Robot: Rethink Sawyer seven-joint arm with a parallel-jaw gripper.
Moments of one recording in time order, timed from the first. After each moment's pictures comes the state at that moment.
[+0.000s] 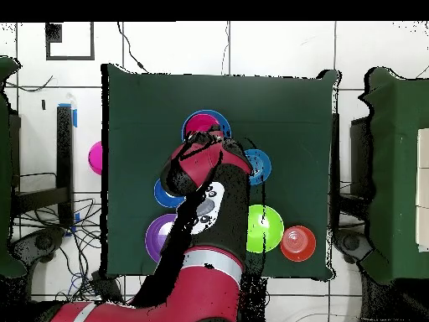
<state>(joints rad) 0.03 -0.45 -0.23 1.38 -0.55 0.11 2.24</state>
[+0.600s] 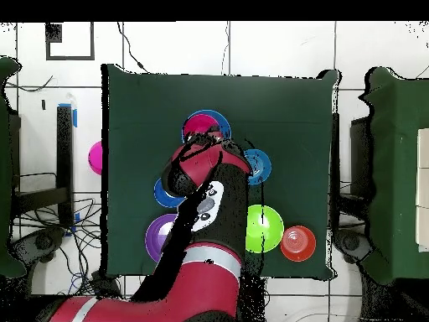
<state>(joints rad) 0.03 -0.43 -0.23 1.38 -0.54 0.08 2.24</state>
